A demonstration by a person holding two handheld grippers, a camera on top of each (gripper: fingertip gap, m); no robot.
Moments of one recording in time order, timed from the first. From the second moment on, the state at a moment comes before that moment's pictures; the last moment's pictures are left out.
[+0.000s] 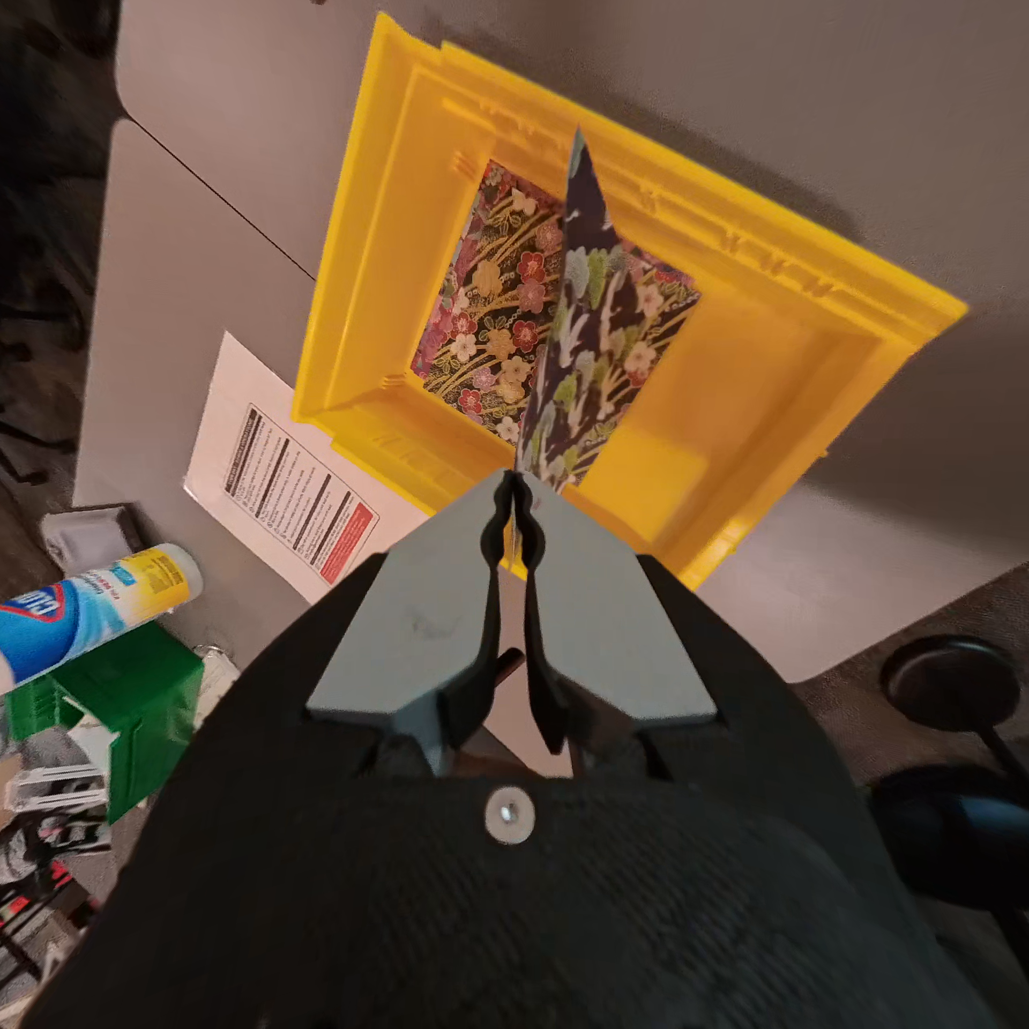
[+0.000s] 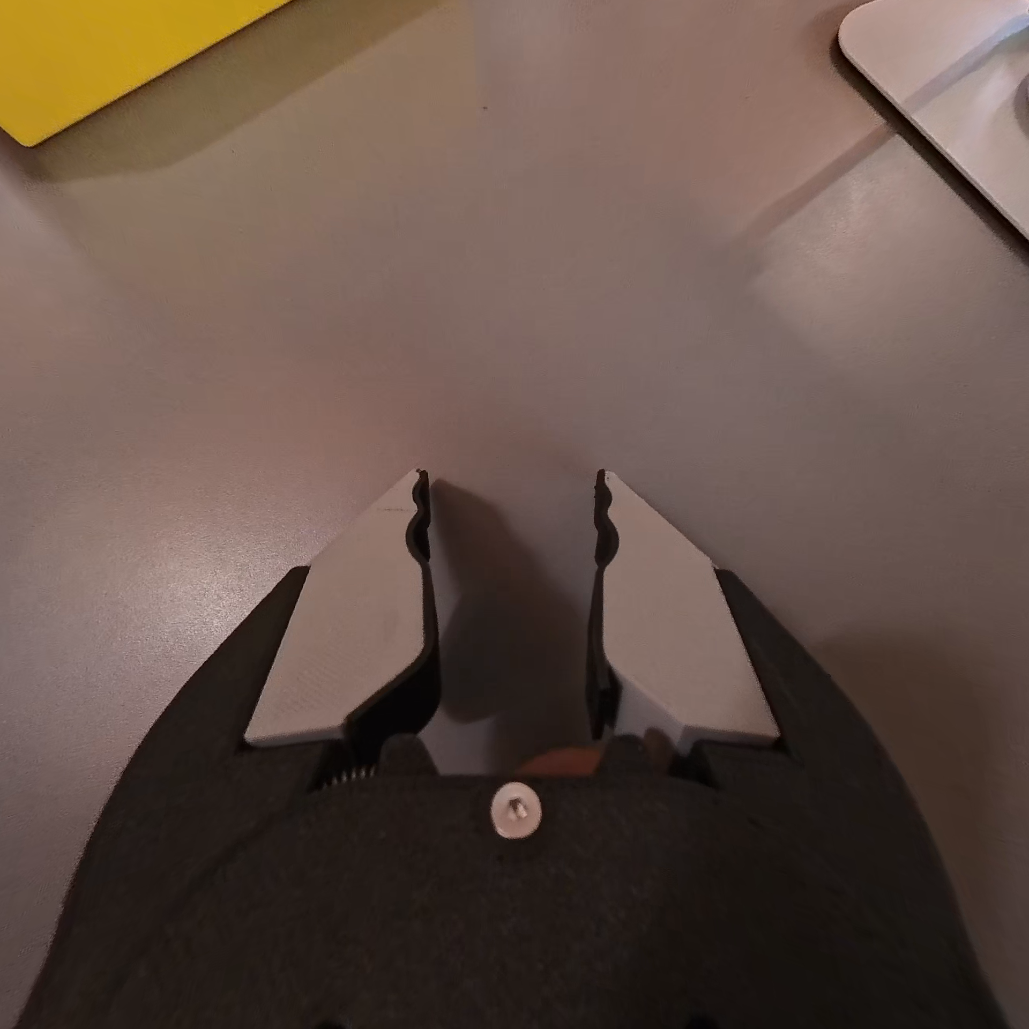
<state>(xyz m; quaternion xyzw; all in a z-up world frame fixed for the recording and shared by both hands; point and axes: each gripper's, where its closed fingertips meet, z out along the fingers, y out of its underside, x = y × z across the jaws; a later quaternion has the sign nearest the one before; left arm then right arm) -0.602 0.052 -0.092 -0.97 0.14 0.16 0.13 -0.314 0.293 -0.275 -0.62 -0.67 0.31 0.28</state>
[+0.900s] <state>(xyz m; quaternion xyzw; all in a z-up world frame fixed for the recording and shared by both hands) -0.342 0.257 -0.201 -0.89 0.43 0.03 0.13 -0.291 0.361 -0.234 -0.66 -0.57 0.37 0.32</state>
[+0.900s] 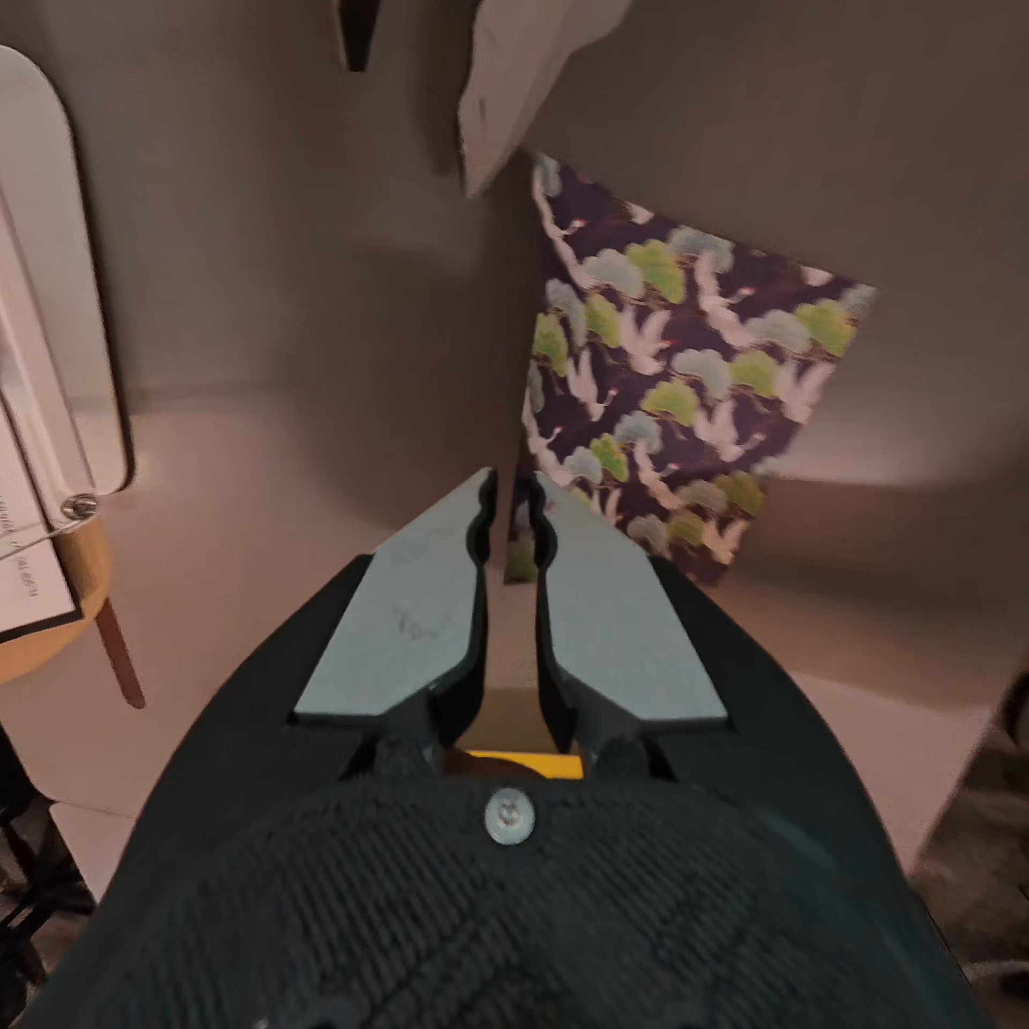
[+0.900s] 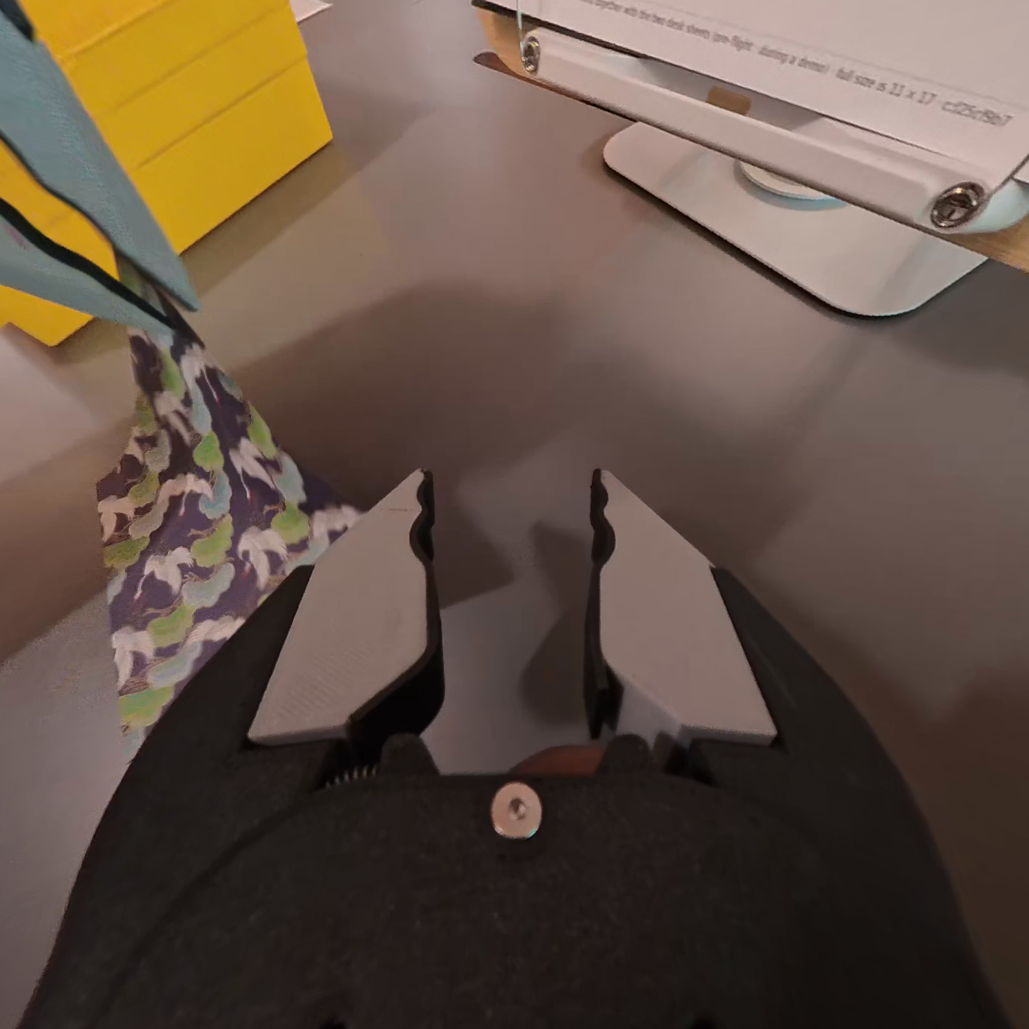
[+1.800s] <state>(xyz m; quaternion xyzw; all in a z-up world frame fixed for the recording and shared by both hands) -0.379 0.275 -0.178 -0.78 -0.04 0.05 0.62 -0.301 0.336 -0.235 -0.64 -0.59 0.37 0.34</state>
